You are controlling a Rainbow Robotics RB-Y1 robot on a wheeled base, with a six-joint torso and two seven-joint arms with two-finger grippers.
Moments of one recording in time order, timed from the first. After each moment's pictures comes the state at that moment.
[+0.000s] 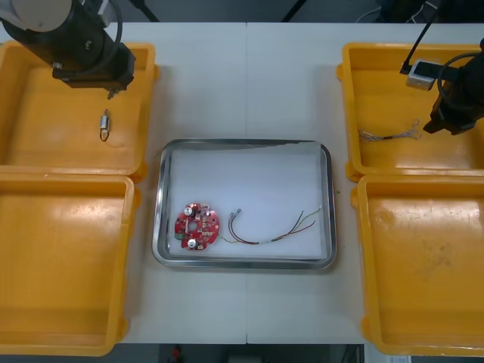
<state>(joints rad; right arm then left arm) -0.98 -1.03 0.62 -1.15 -1.18 1.27 2.41 -1.02 0.85 -0.46 -1.47 0.91 1.51 -1.01</state>
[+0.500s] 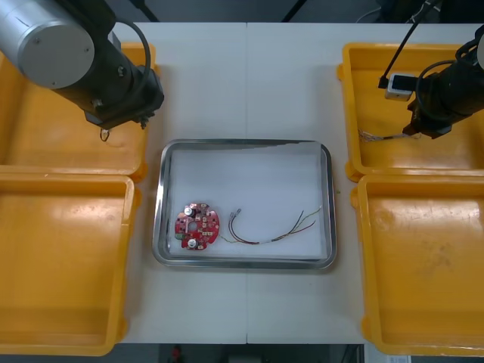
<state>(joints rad) -0.99 -0.95 0.64 -1.05 -1.21 1.15 2.65 -0.89 0.84 -0.46 -1.82 0.89 1.58 -0.41</state>
